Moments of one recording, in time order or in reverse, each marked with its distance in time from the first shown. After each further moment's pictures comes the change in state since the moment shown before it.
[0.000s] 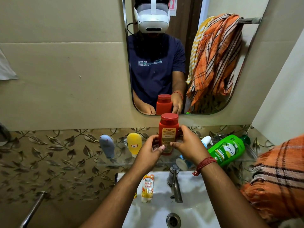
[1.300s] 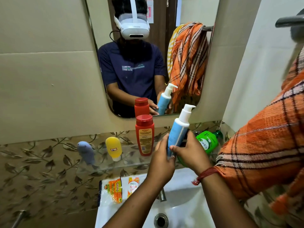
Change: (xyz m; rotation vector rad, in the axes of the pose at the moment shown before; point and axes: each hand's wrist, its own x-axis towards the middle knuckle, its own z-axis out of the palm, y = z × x) left_hand -0.031 0.028 0.098 0.137 -0.024 0.216; right_hand -0.041 0.052 -0.040 0.156 0.220 0.145
